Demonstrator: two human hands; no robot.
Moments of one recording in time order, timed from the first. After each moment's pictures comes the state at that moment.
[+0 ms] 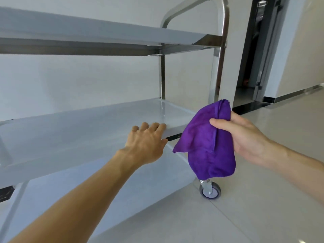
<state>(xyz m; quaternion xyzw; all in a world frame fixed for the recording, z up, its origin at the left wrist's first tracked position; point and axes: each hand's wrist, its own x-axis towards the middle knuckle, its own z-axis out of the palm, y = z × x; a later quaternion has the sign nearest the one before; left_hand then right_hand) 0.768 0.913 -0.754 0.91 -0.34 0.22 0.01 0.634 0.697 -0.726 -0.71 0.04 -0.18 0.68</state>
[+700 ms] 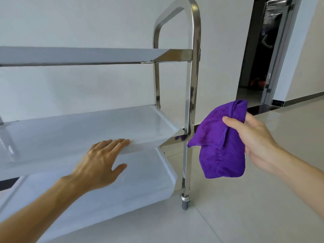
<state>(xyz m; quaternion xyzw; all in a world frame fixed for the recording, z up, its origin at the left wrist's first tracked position) 0.685 0.947 -0.755 0.91 -0.32 0.25 0.01 0.575 0.582 -0.701 -0.69 0.07 -0.27 0.67</state>
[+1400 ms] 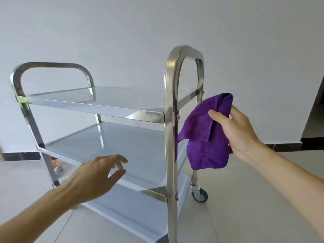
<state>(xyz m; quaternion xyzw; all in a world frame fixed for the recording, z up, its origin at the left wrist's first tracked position) 0.442 0.940 -0.624 0.97 -0.10 0.19 0.06 0.539 0.598 -0.561 -0.67 -0.14 -0.14 0.71</state>
